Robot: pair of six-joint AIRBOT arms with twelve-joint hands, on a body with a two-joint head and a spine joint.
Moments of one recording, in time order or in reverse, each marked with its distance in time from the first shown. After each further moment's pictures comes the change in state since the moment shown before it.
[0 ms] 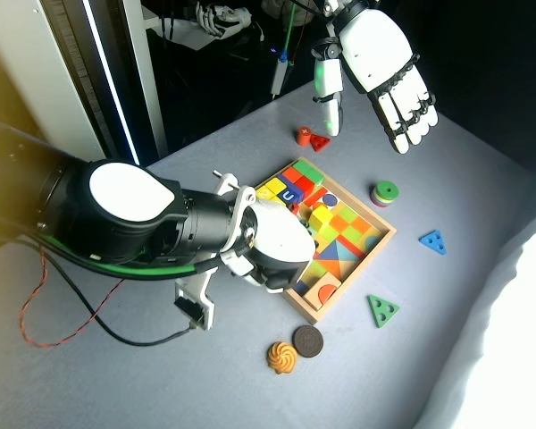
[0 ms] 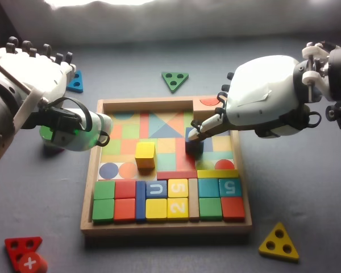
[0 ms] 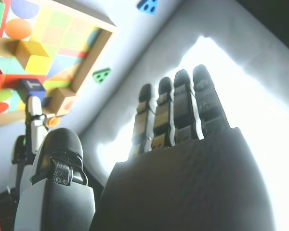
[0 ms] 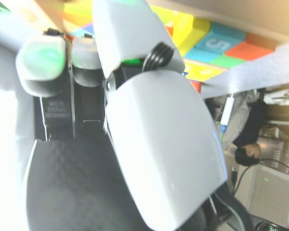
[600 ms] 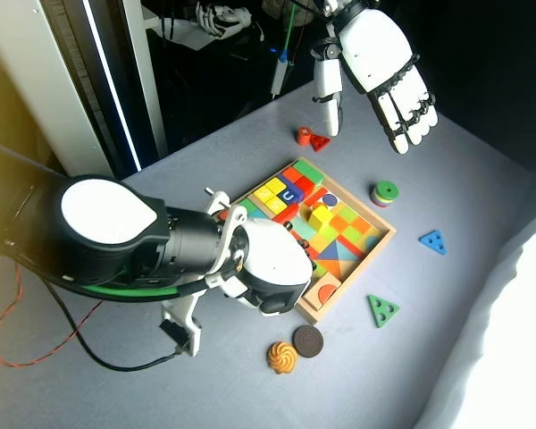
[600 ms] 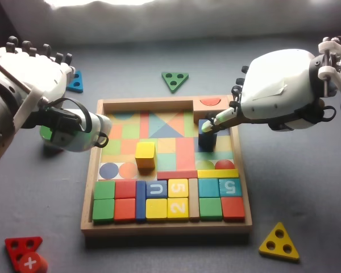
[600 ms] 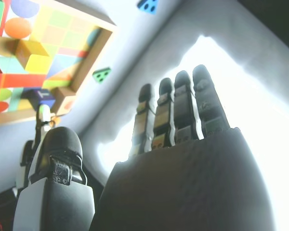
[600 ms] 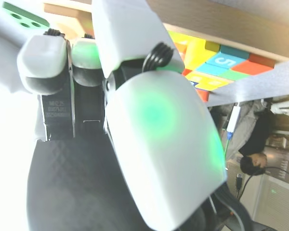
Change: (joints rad) left arm -0.003 0.000 0.000 -0.001 0.000 -0.001; right arm -0.008 0.029 0.016 0.001 0.005 -0.029
